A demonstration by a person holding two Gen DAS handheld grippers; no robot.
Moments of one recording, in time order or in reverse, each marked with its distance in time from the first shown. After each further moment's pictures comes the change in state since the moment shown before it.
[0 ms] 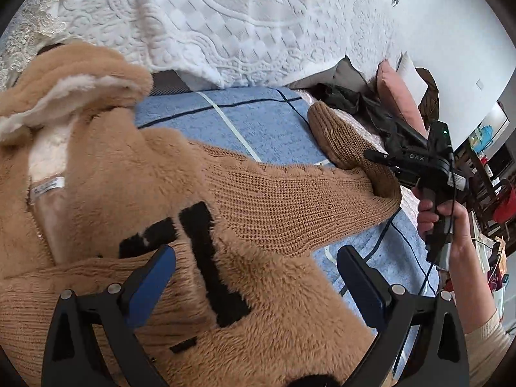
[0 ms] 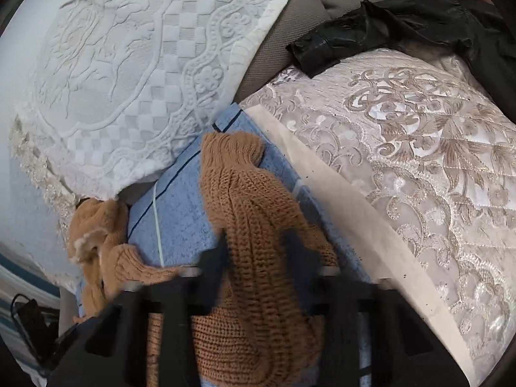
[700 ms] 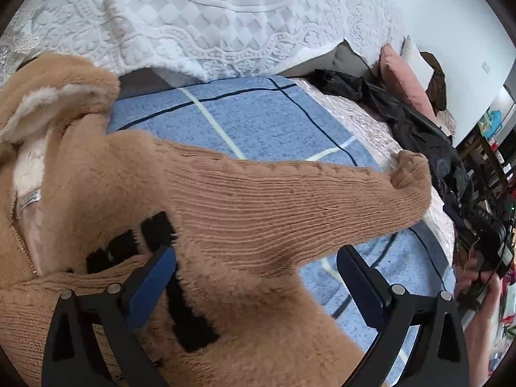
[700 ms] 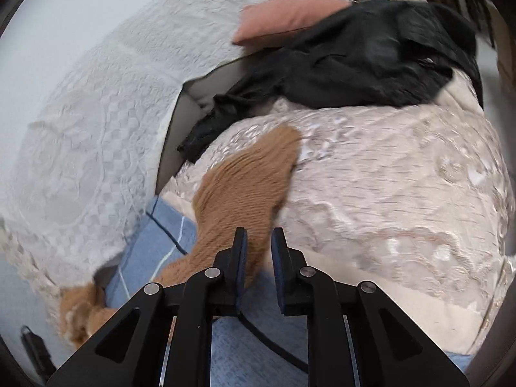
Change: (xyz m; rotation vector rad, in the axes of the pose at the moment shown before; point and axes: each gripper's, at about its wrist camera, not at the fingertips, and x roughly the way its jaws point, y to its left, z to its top) left arm 0.029 -0.033 0.002 0.055 0.023 0.049; right arm -0.145 -0.078 -0.115 0.389 -0.514 -0.233
